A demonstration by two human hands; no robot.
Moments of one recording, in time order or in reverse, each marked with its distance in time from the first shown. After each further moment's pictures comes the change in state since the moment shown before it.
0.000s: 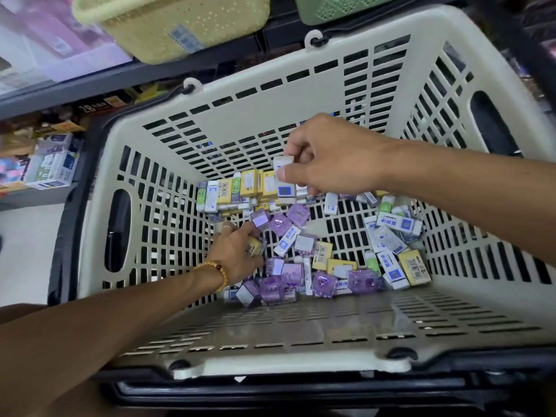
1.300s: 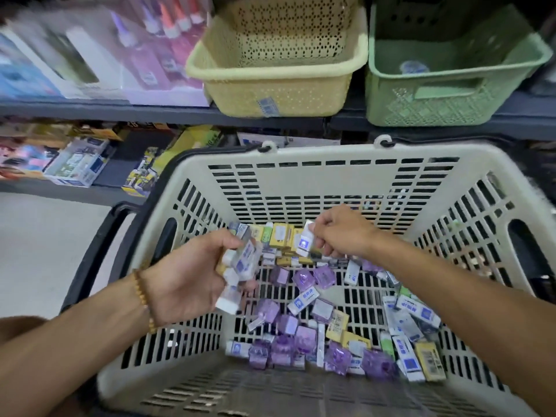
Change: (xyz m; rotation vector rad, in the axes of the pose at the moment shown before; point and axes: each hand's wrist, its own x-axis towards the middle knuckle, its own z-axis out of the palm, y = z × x) left_hand -0.053 -0.020 -0.121 -1.609 -0.525 -0.133; right_hand 0.072 0.025 0.038 0.089 -0.034 0.268
